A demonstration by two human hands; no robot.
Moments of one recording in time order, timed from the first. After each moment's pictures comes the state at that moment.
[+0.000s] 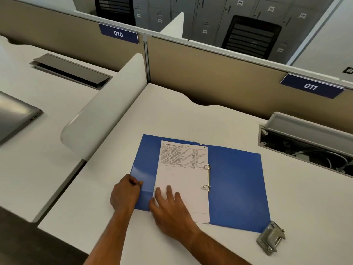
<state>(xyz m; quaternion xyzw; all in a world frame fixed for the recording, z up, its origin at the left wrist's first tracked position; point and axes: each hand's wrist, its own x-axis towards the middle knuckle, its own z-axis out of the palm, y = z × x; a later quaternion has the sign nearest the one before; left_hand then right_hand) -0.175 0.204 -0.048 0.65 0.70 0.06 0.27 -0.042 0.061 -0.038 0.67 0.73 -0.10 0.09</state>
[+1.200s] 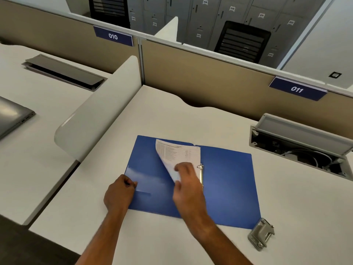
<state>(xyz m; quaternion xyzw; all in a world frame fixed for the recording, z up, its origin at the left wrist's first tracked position) -0.180 0.201 -0.039 0.67 0.69 0.07 0.28 0.003 0.062 0.062 0.80 0.47 -0.11 -0.34</state>
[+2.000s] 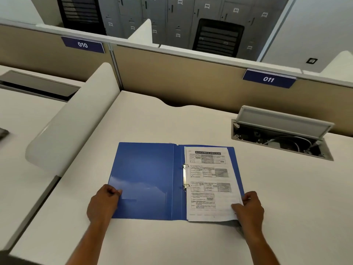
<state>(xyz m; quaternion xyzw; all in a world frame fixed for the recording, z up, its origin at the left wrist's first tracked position) -0.179 0.201 -0.043 0.67 0.68 0.04 0.29 0.149 -0.102 0.013 0.91 0.01 -0.19 -0.38</state>
